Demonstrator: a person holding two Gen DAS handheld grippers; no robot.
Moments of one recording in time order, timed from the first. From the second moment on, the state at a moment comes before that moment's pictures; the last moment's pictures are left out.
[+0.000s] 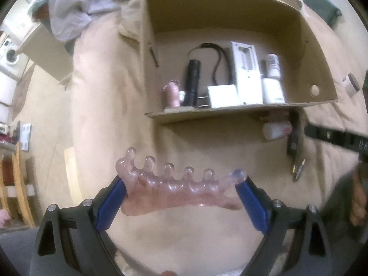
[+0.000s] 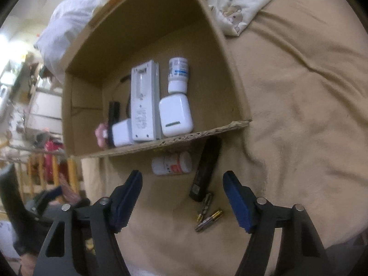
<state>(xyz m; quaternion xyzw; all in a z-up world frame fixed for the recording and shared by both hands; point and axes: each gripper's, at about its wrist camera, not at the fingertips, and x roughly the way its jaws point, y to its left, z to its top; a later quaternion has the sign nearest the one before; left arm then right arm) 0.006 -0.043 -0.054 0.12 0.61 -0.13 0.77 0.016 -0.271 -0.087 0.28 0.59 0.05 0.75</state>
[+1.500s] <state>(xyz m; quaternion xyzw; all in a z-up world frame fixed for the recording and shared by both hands) 0.017 -0.065 -0.062 0.09 0.63 -0.17 0.75 0.005 -0.180 -0.114 -0.15 0.72 0.18 0.66</state>
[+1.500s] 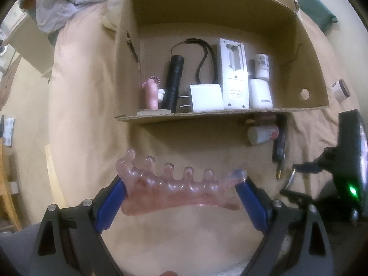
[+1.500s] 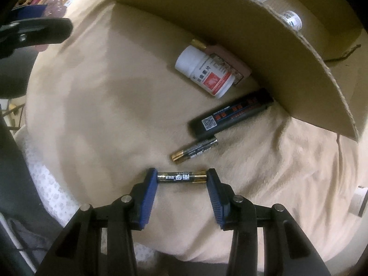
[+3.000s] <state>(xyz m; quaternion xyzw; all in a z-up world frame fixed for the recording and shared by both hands) 0.112 -0.131 -0.060 0.12 0.58 -0.16 0.79 0.111 -0.244 -0.049 0.07 0.55 0.06 0.83</state>
